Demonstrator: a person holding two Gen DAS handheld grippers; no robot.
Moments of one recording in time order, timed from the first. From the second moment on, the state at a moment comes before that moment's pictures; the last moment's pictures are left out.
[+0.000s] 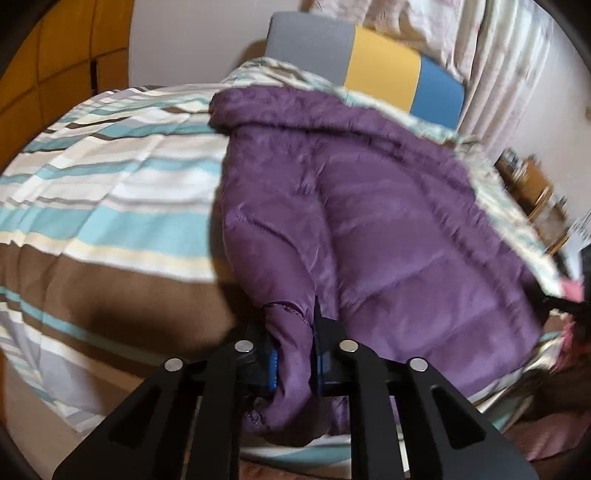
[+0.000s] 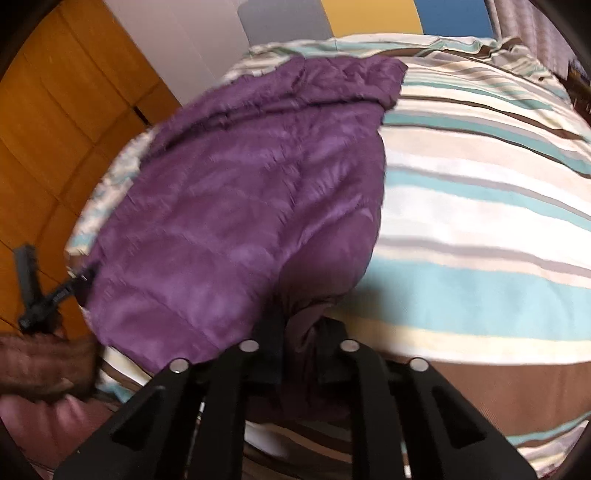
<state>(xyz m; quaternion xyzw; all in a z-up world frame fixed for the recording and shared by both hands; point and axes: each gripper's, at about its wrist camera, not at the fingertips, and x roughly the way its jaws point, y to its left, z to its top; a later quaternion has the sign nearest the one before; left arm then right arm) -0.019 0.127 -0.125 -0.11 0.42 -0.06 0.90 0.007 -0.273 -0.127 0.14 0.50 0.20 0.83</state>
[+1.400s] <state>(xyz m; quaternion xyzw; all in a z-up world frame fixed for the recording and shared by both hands) 0.145 0.200 -0.112 -0.25 0.31 -0.01 0.92 0.159 -0.312 -0.133 0.28 0.35 0.11 0.89</state>
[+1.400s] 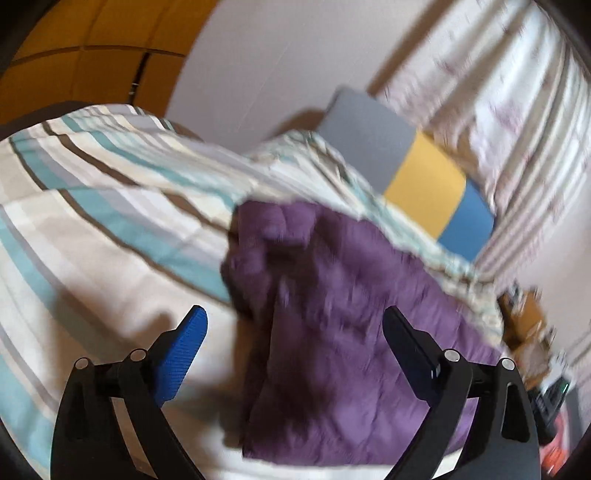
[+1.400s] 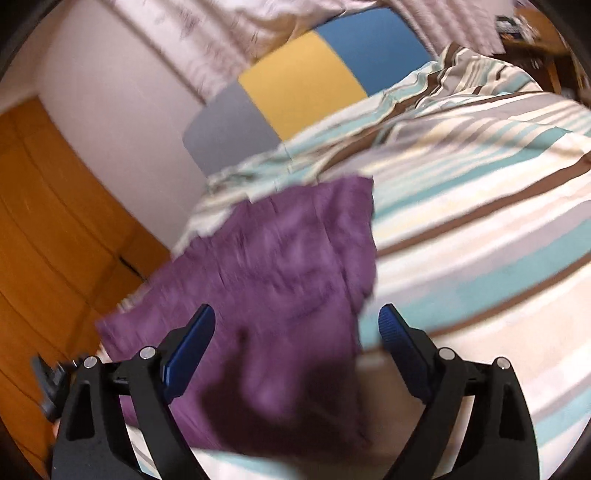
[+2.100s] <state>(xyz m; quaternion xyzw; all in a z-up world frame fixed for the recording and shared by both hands) 0.077 0.137 -0.139 -0.16 0.42 -0.11 0.89 0.101 -0.299 -0.141 0.24 0.42 0.22 0.85</state>
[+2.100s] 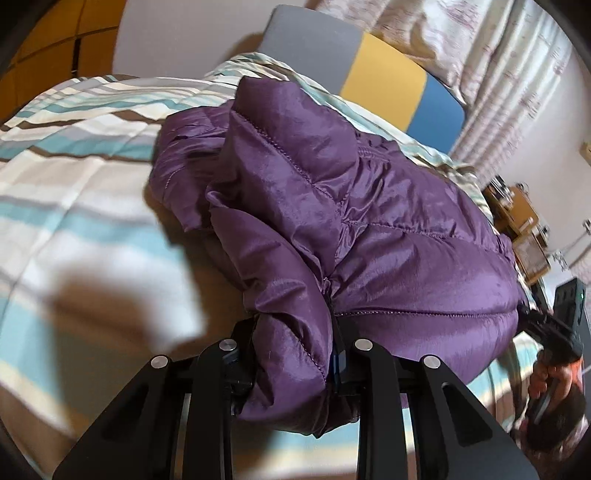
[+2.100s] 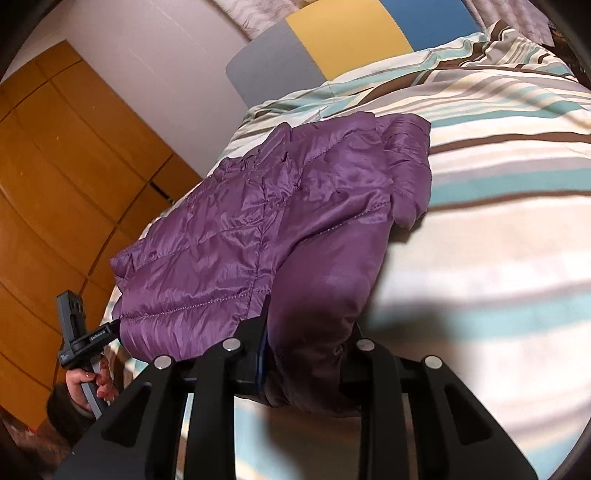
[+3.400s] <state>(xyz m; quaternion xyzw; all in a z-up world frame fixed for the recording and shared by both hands) 0.030 0.127 -0.045 -0.18 0.28 -0.08 0.94 0.077 -0.284 -0.059 0.14 0.32 0.17 0.92</state>
